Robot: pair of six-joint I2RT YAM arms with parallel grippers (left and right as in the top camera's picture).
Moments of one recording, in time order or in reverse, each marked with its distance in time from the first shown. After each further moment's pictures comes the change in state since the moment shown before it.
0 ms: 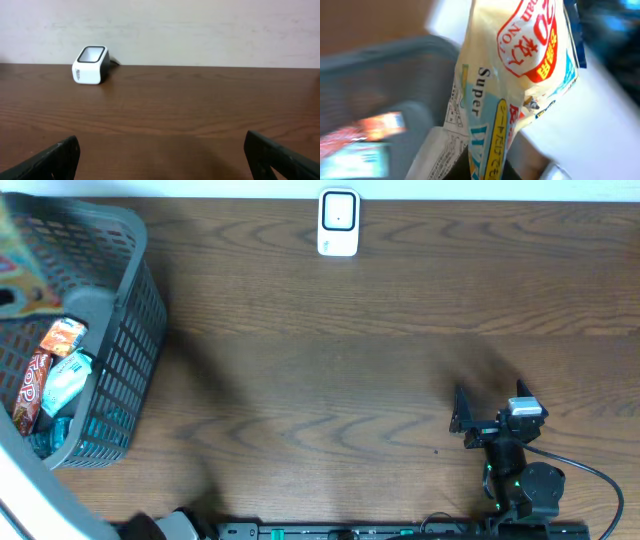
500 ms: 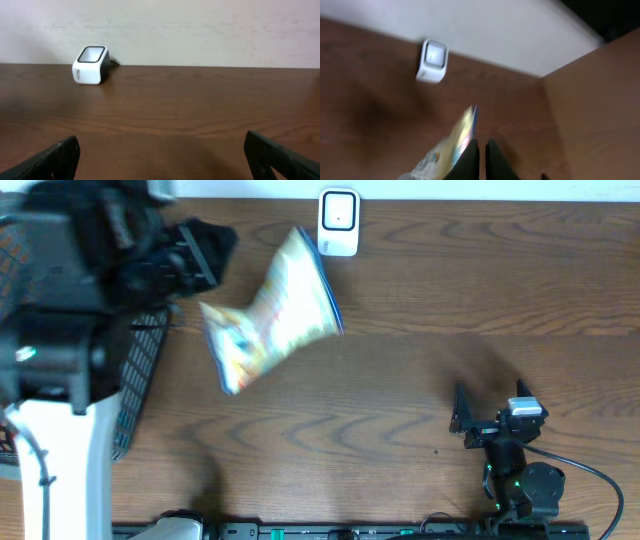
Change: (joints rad) left arm -0.752 -0.035 -0.074 -0.039 0.093 -0.015; right arm 0.000 0.000 0.000 0.000 0.000 0.000
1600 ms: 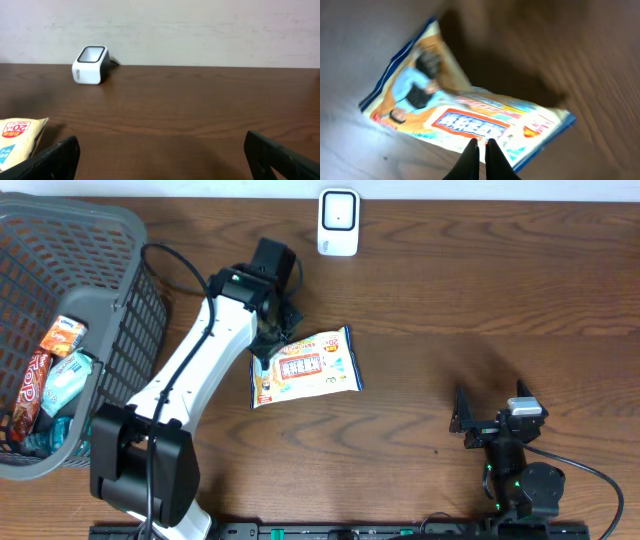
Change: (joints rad) left arm -0.229 0.383 -0.431 0.028 -0.379 -0.669; right arm 0.000 0.000 0.000 0.000 0.000 0.000
